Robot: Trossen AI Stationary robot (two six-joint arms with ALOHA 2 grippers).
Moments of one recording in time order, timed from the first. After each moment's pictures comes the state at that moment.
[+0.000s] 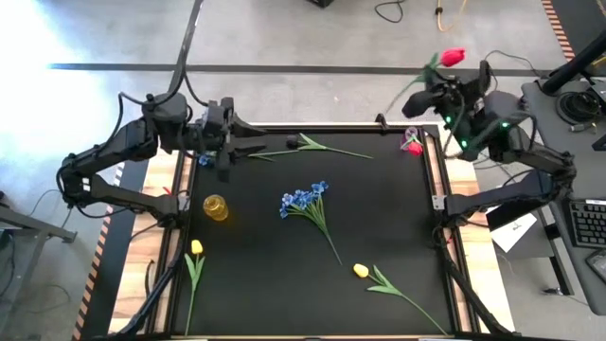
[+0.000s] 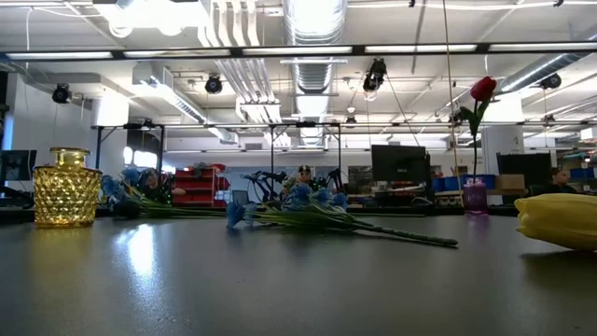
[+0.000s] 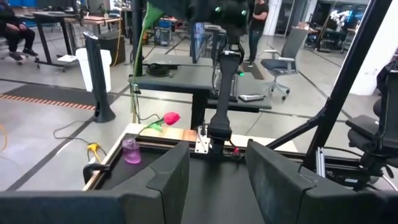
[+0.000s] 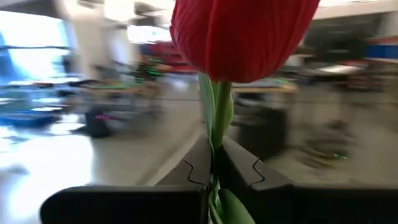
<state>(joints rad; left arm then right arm) 0.22 1.10 1.44 -0.46 0.16 -0.06 -0.14 1.02 1.43 -0.25 1.11 -0.08</state>
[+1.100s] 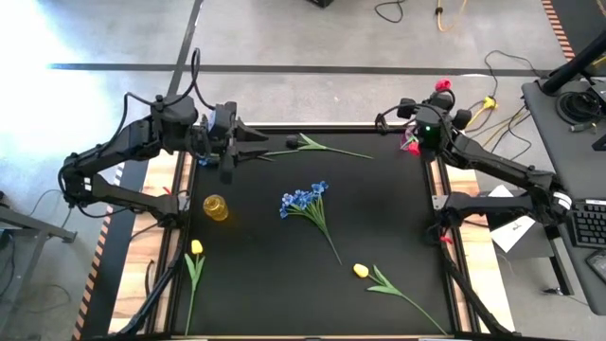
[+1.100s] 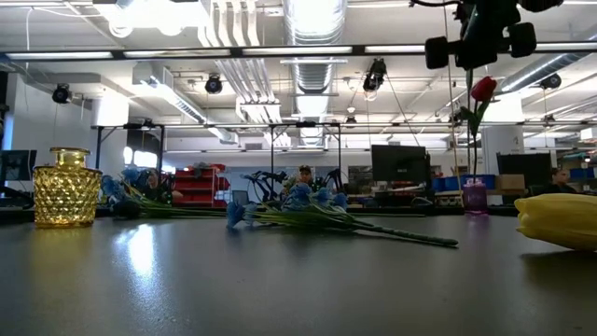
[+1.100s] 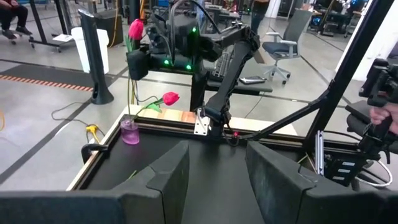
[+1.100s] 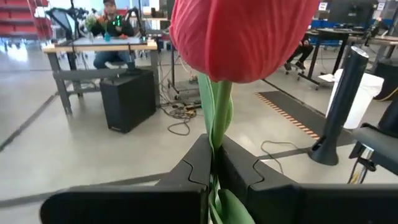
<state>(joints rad) 0.22 1.11 1.44 -0.53 0.16 -0.06 -0.60 0.97 0.83 -0.09 1.23 0.22</state>
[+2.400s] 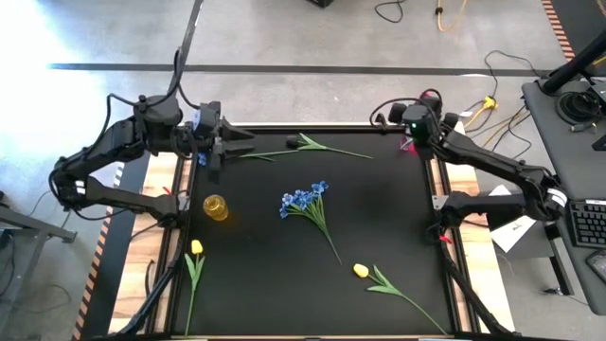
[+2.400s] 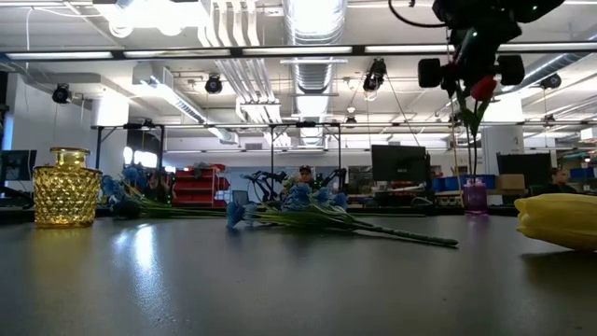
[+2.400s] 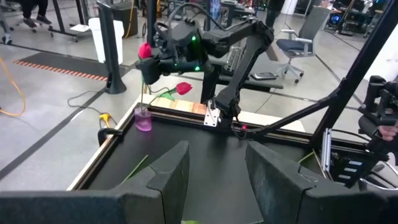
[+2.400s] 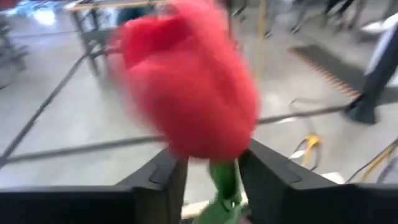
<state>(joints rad) 0.23 1.03 1.44 -0.64 0.11 -0.09 -0.66 1.04 0.83 -0.31 0.99 0.52</state>
